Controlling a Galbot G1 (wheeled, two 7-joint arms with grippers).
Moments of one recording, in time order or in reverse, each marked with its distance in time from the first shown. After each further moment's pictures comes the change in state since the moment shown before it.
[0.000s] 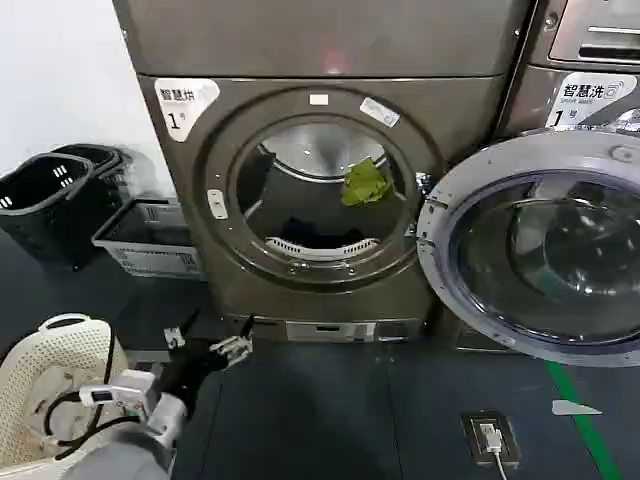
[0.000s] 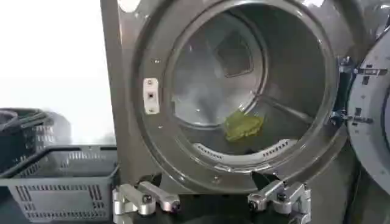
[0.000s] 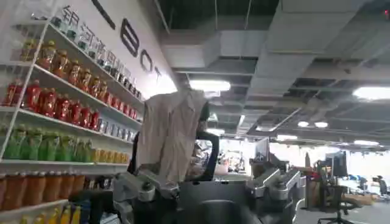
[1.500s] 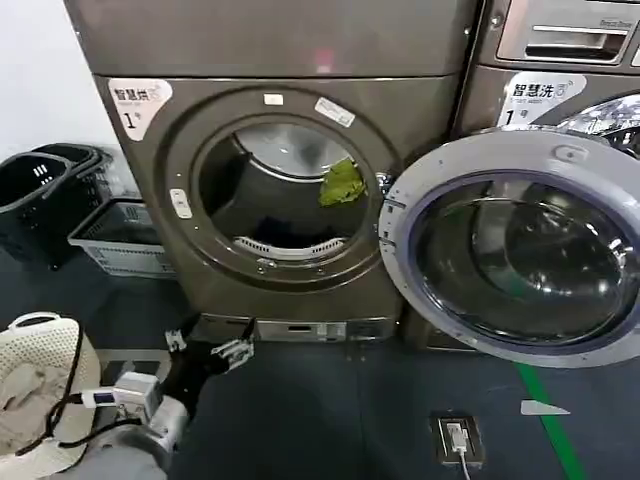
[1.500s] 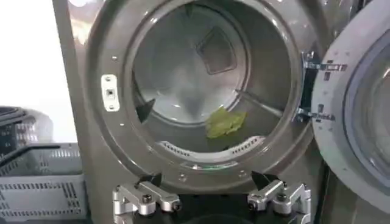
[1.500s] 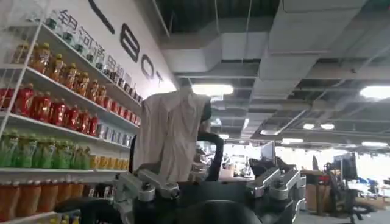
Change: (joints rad) left arm 0.011 0.001 0.002 0.000 0.018 0.000 0.009; right arm -0.006 0.004 -0.020 -0.029 0.032 0.052 0.014
